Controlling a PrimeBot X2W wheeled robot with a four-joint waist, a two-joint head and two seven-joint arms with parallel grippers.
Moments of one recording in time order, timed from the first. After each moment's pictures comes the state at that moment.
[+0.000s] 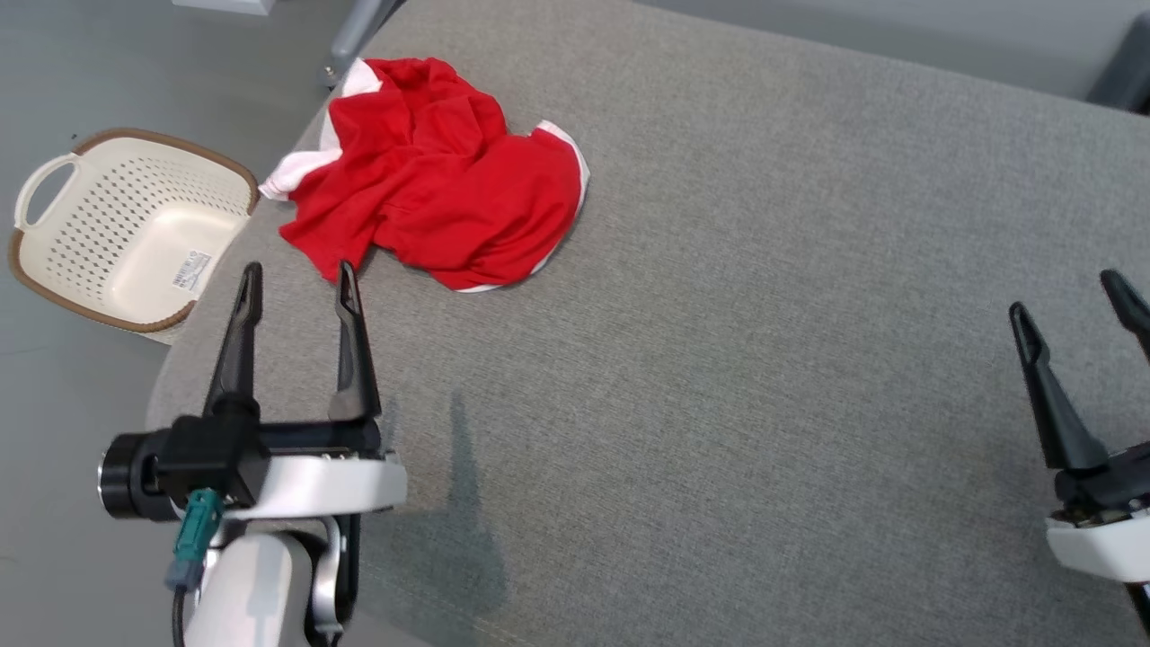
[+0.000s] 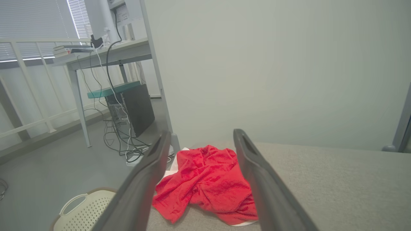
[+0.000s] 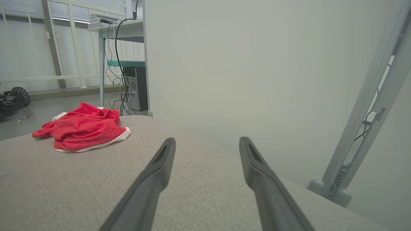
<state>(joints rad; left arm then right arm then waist) -0.15 0.05 -0.17 -0.02 -0.15 0.22 -0.26 -0.08 -0.41 0.08 -0.09 0.22 0.13 -0.26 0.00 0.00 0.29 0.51</state>
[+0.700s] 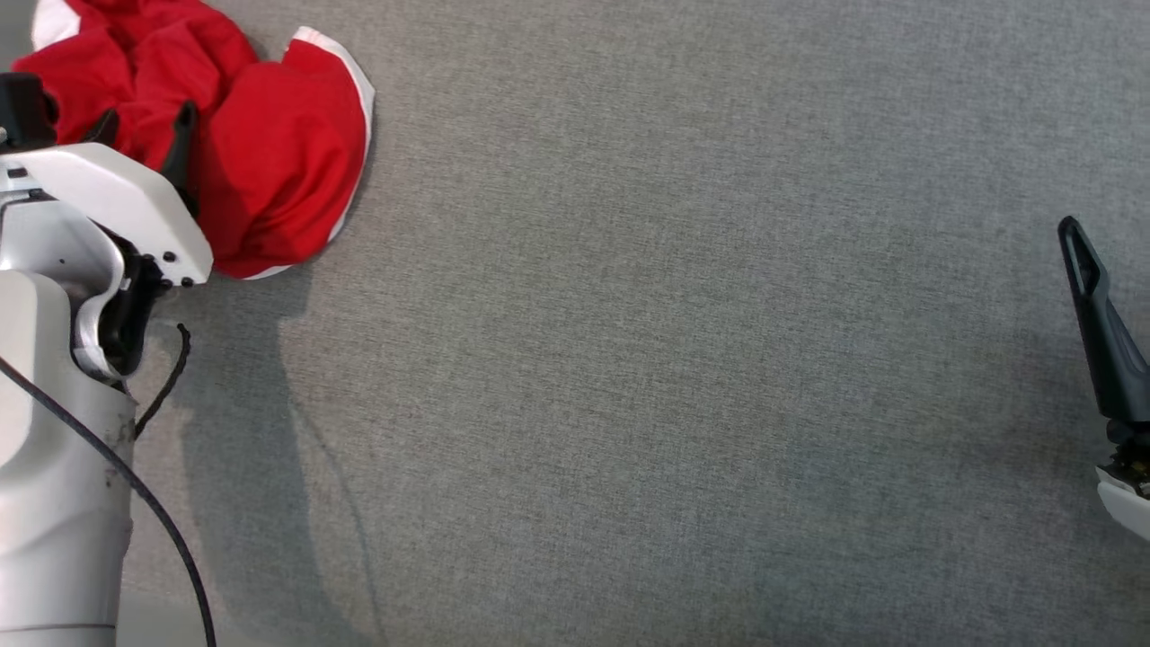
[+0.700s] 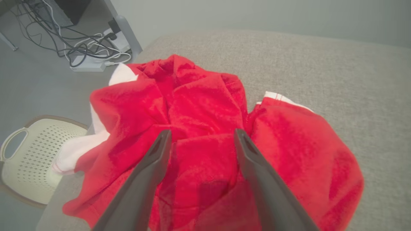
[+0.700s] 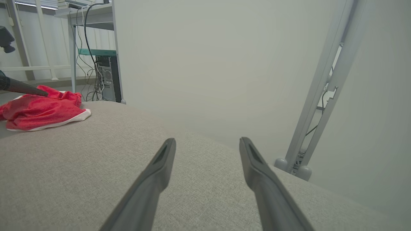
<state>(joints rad) -0.75 0.26 -0.02 0.51 -0.38 0.01 0.30 -0.15 -0.54 0.06 -0.30 0.25 0.13 -0.26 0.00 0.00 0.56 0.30</state>
